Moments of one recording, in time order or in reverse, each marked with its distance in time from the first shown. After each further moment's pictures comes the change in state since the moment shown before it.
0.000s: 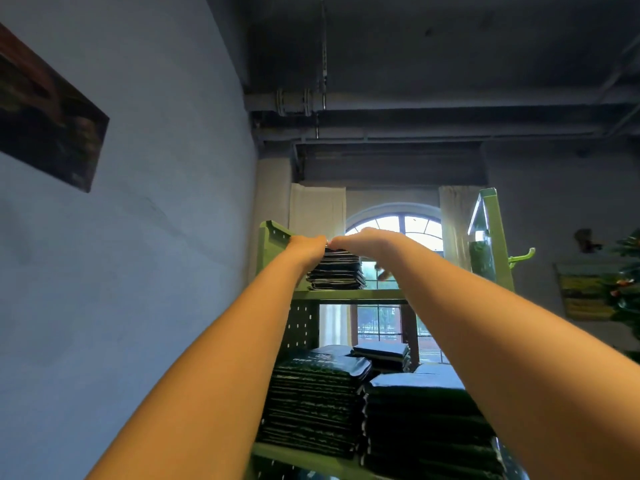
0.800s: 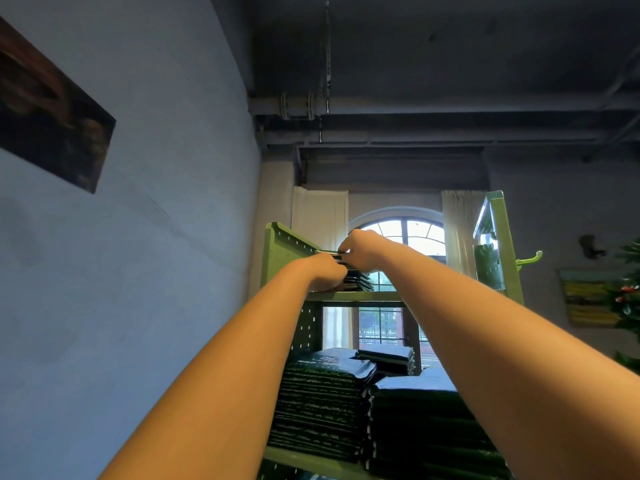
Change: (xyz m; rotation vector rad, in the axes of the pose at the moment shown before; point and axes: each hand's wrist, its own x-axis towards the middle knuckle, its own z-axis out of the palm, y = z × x) left_hand 0.023 -0.018 0.001 0.609 -0.273 0.166; right_hand 0.035 0.014 0.017 -0.468 0.157 -0.248
